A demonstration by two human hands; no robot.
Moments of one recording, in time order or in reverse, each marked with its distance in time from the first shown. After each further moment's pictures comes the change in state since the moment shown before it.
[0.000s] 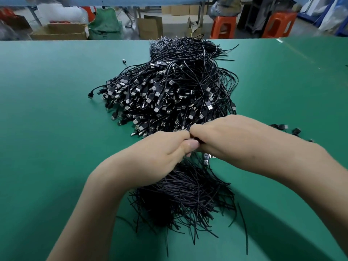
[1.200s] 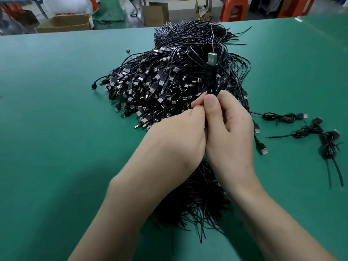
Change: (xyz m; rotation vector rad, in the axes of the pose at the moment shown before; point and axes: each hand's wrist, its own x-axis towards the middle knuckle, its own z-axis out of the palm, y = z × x) left_hand 0.014 0.034 0.017 0.380 0.234 -0.049; right_hand 0.029 -0.044 0.061 1.152 1.030 0.435
